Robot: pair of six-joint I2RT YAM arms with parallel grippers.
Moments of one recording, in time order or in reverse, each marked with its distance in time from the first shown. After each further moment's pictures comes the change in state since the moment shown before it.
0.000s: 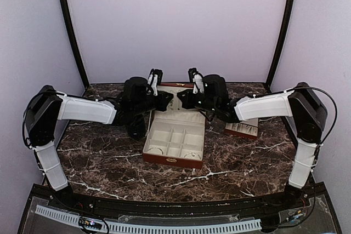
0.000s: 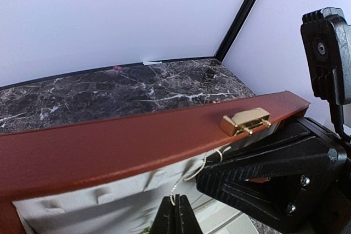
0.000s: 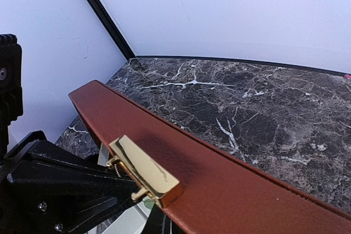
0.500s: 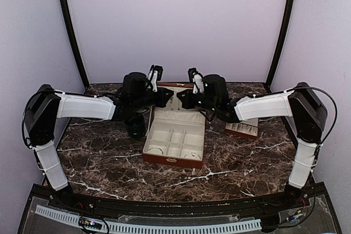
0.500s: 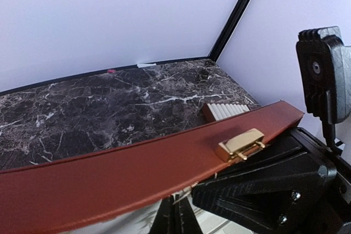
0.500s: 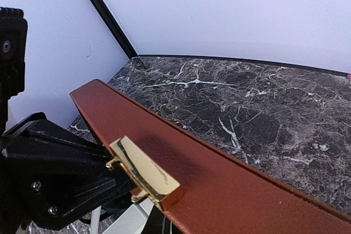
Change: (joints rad) left arm 0.026 0.000 0.054 -0.061 0.060 0.007; right arm 0.000 0.000 0.000 0.001 -0.011 0.000
